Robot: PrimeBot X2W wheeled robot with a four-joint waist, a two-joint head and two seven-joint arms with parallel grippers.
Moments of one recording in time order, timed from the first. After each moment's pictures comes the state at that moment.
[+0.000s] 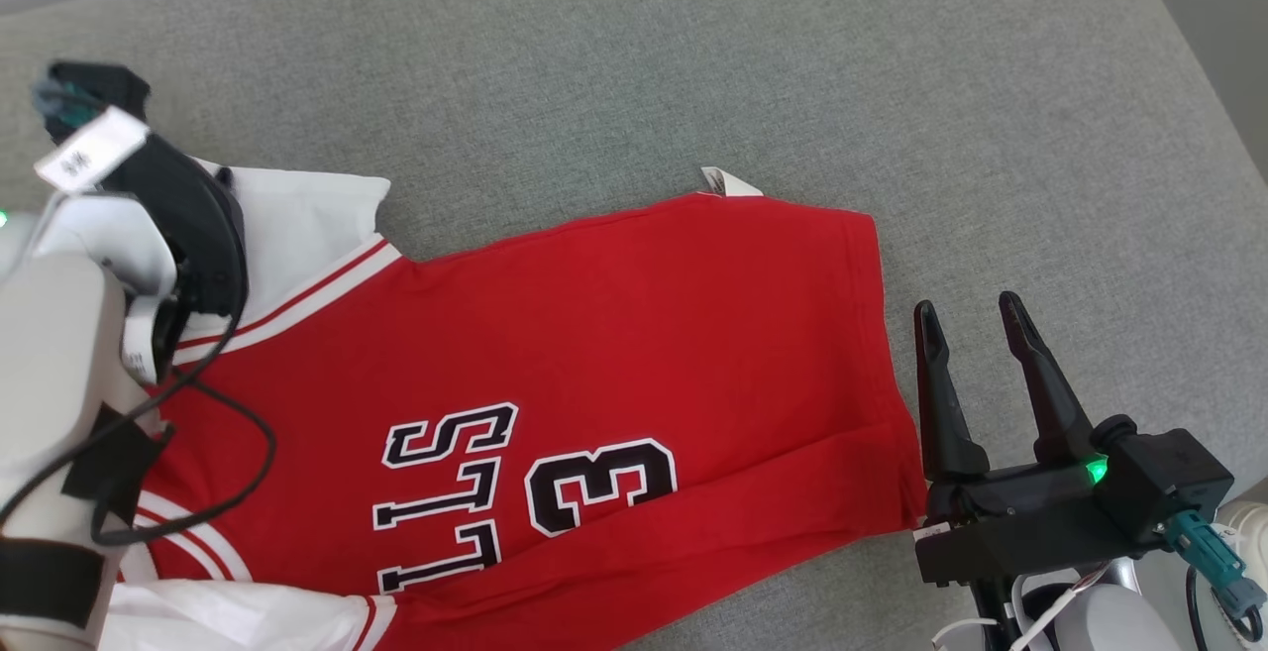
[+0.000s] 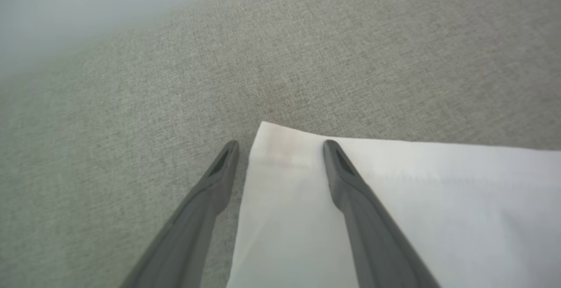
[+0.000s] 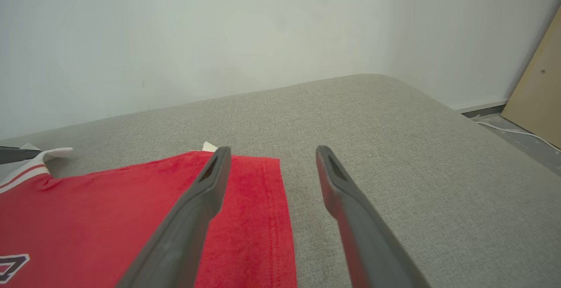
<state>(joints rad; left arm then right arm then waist) -0.91 0.31 -0.36 0.73 -0.22 0.04 0.50 -0.07 -0.05 0.10 -0.12 0.27 -0.05 -0.16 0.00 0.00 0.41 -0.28</state>
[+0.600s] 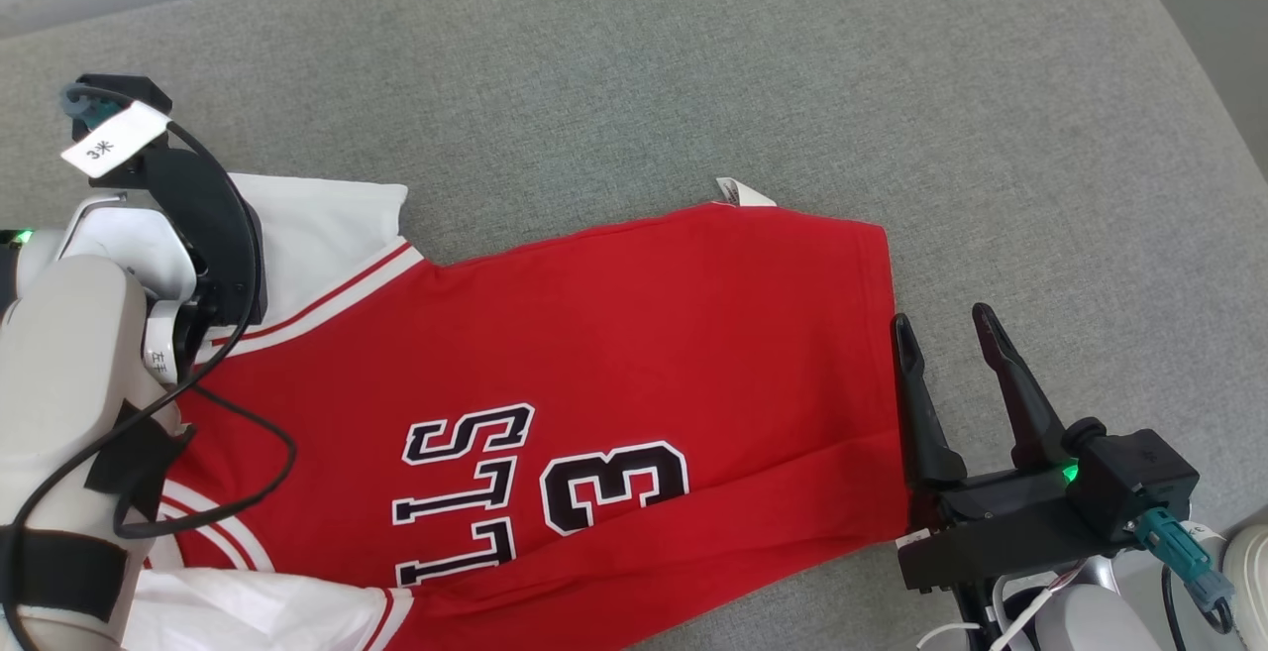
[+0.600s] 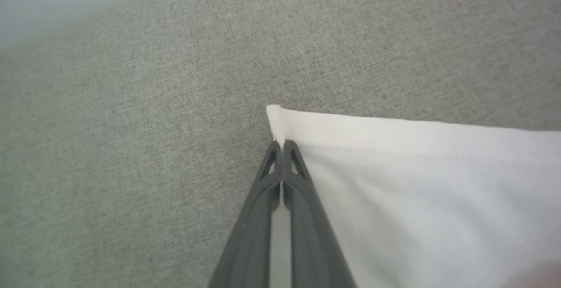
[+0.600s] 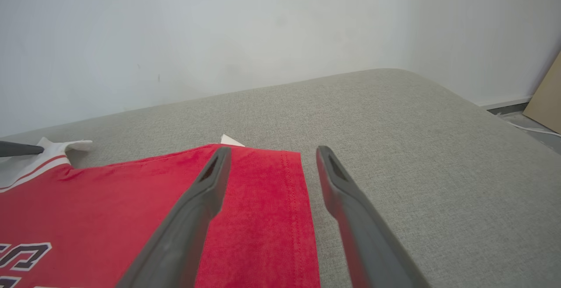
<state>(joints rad) -0.93 0.28 -0.36 0.80 -0.23 0.04 0.55 -0.08 -0.05 0.13 -0.07 0.27 -0.05 -0.17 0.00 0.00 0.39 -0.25</state>
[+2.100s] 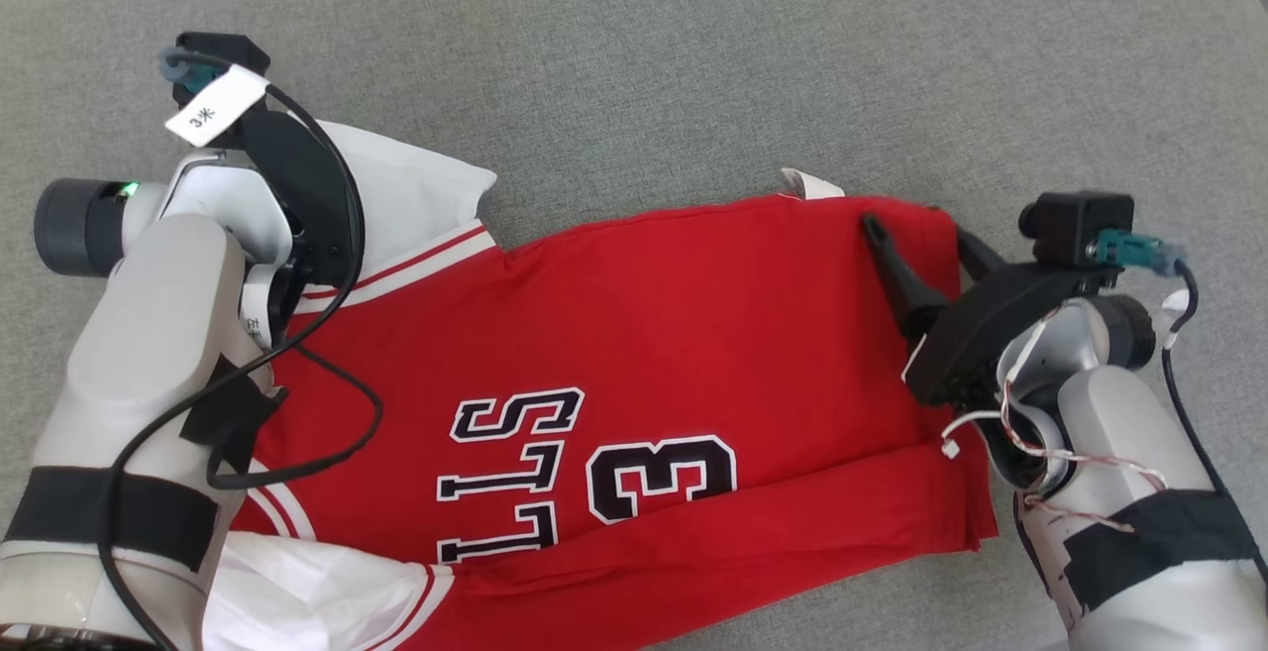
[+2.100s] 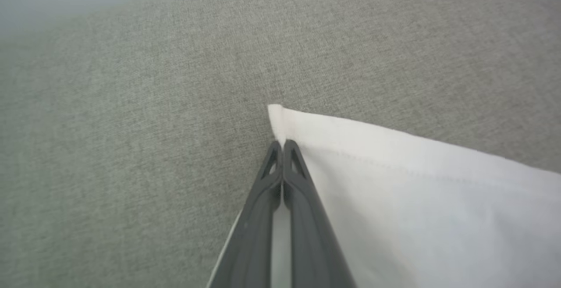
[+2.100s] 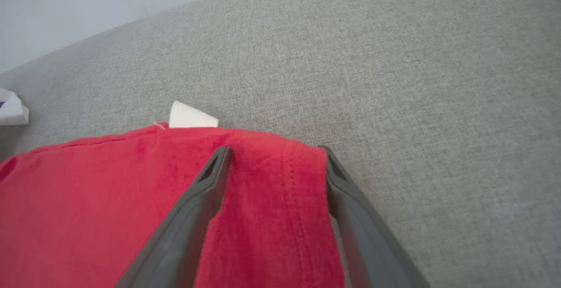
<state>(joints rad) -1.02 0.16 -0.39 0.93 -0.23 0.04 0.43 -0.52 -0.10 0.11 0.39 0.47 0.08 0.20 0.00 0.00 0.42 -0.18</state>
